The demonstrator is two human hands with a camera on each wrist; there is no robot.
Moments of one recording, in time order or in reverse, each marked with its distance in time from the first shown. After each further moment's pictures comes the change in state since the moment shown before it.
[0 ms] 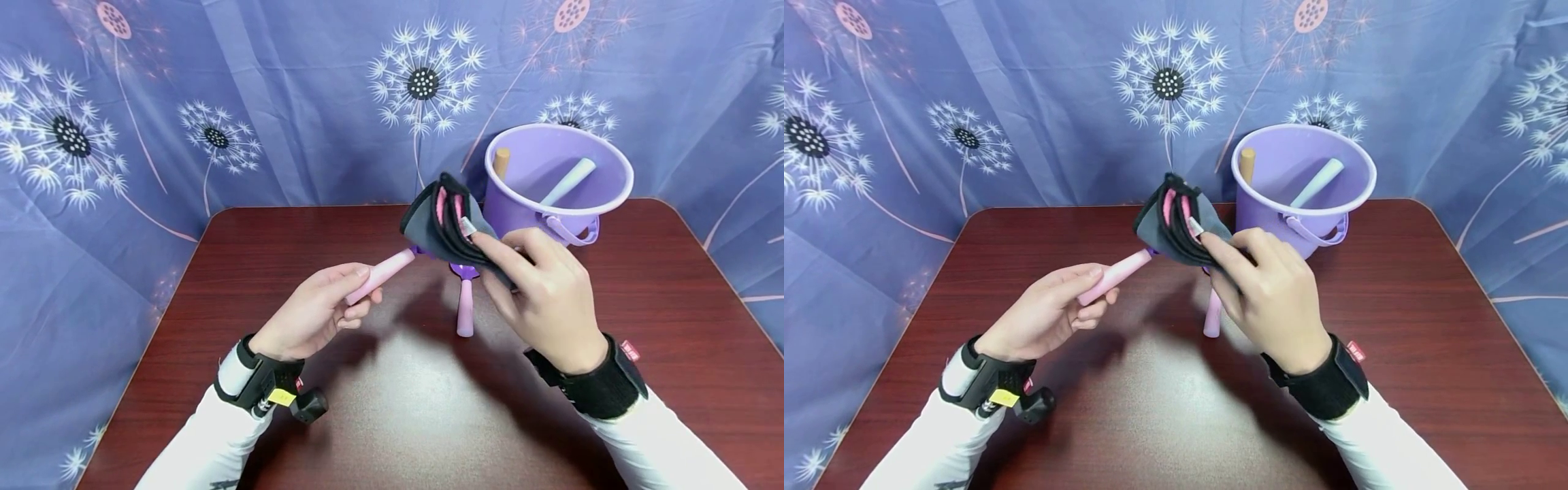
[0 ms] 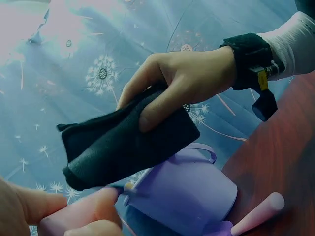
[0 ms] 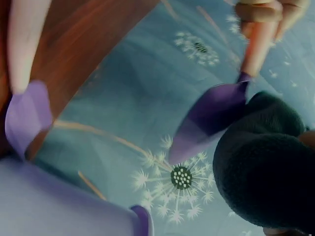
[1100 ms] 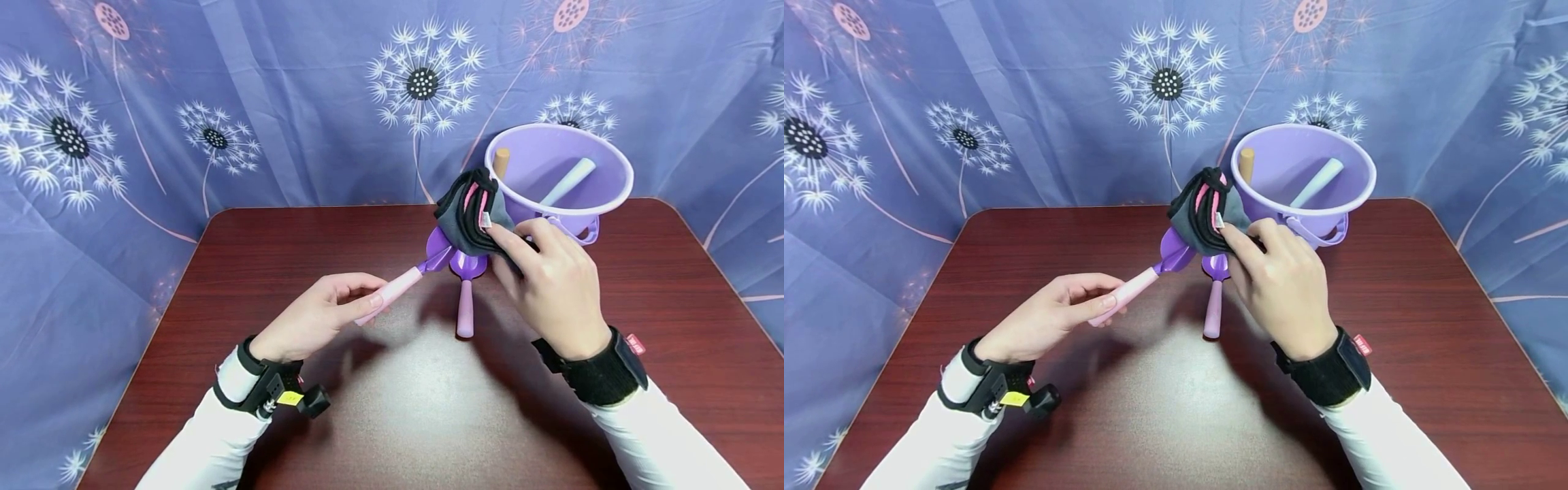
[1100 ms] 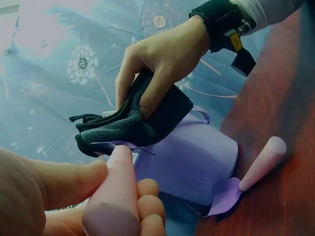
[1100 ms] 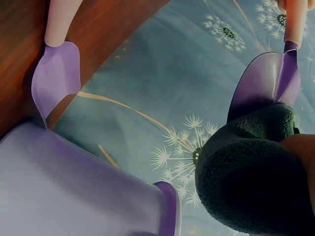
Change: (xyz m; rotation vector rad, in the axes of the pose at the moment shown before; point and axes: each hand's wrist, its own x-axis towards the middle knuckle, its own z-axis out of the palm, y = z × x) left_hand -0.001 -0.004 -0.003 0.524 -0.003 0.063; right_hand -0.007 0.025 0.002 -0.148 -0.079 0.034
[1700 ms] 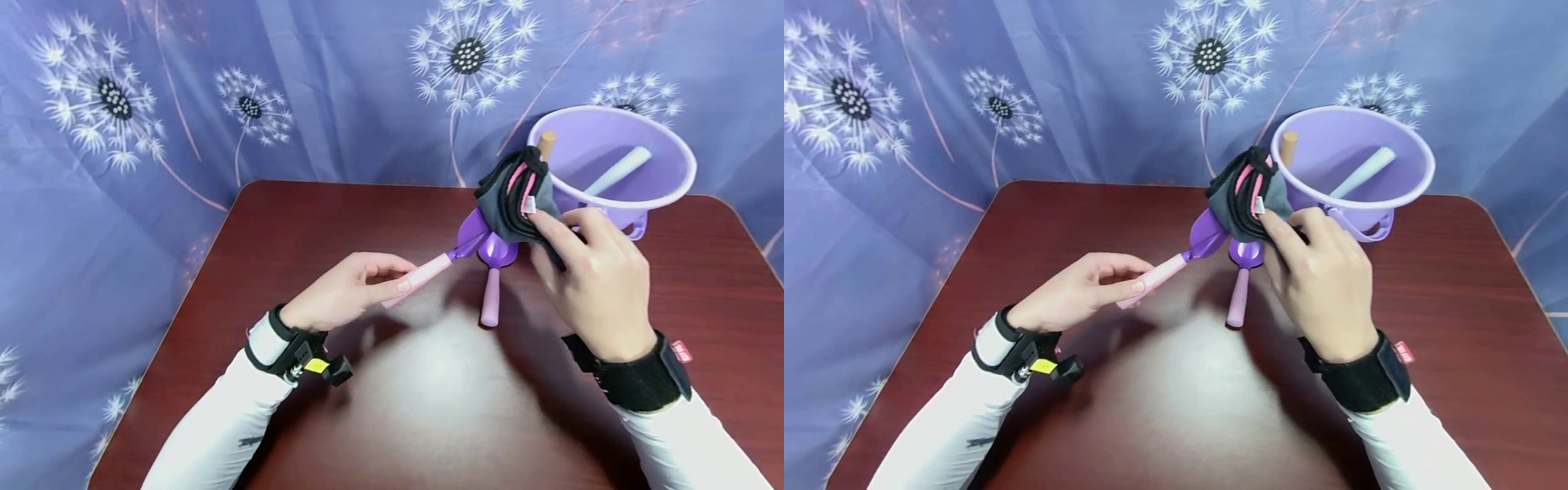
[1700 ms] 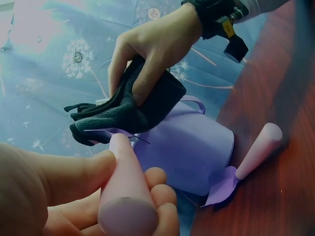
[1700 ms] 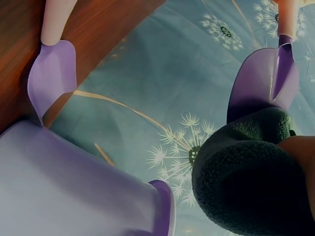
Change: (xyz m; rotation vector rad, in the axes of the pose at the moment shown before) left_hand 0.005 -0.009 -0.010 0.120 -0.001 -0.002; right_hand 0.002 -0.008 0.005 0.002 0.012 0.069
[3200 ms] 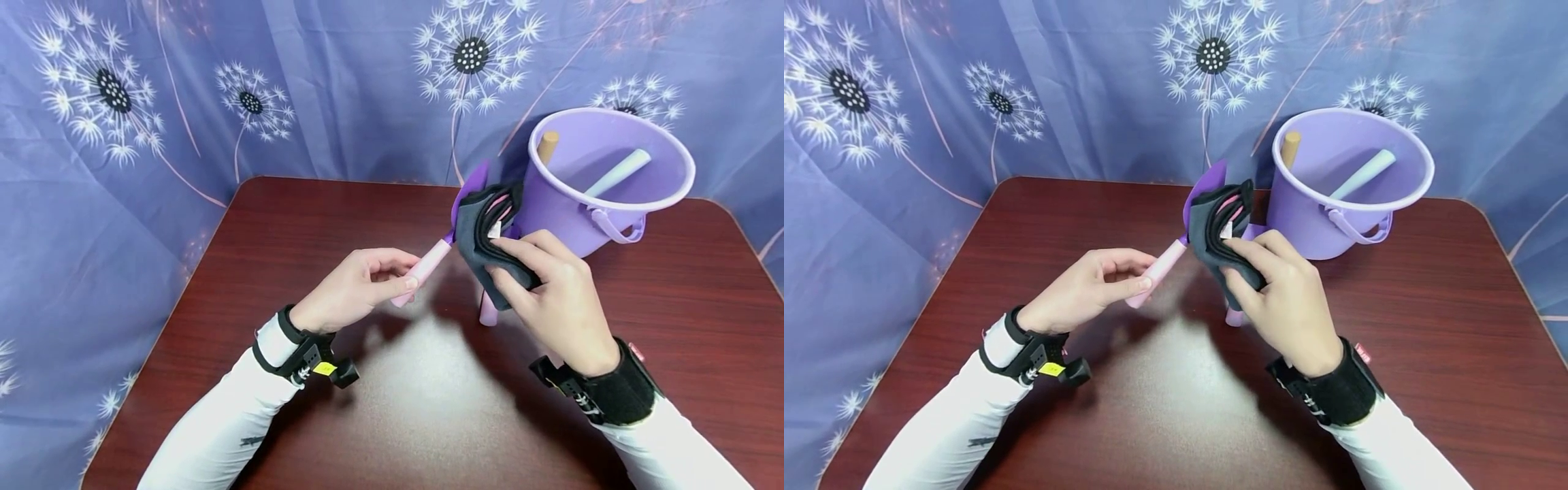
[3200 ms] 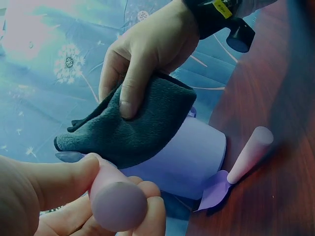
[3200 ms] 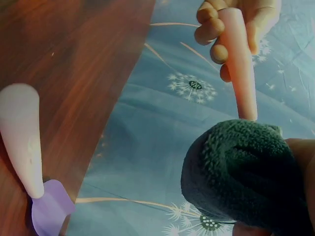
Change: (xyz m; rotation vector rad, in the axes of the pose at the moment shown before) left_hand 0.004 -0.002 0.010 -0.161 0.081 0.061; right_hand -0.016 -0.023 0.012 0.378 -0.198 0.180
